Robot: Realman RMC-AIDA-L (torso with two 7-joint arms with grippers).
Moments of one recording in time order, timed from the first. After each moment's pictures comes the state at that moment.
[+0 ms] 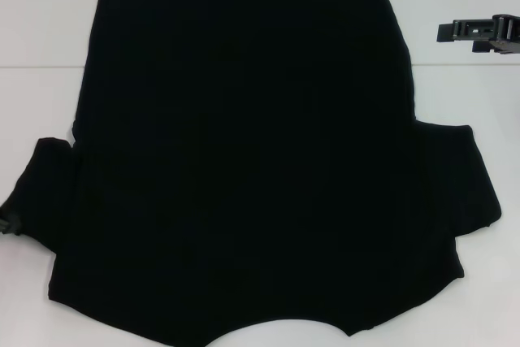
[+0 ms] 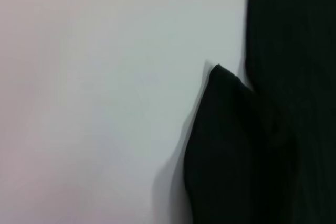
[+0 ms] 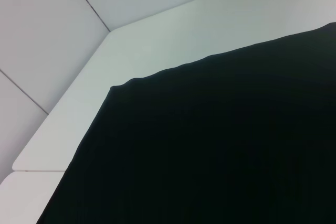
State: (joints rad) left arm -0.50 -2.02 0.18 0.83 2.61 1.40 -2.46; right arm 0.80 1.91 -0.58 -0.77 -2.29 -1.28 2.35
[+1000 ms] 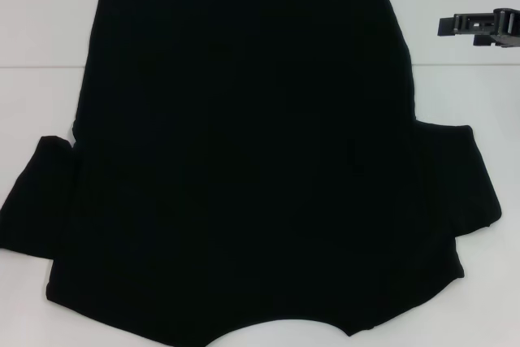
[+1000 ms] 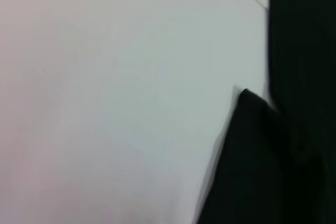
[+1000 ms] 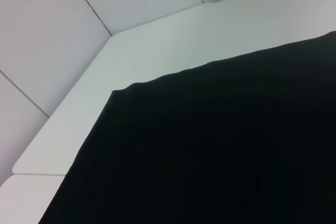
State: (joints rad) left arm -0.49 -2.00 0.18 0.92 2.66 1.44 -2.48; right arm 0.80 1.91 -0.58 -0.78 -2.29 -1.28 2.34
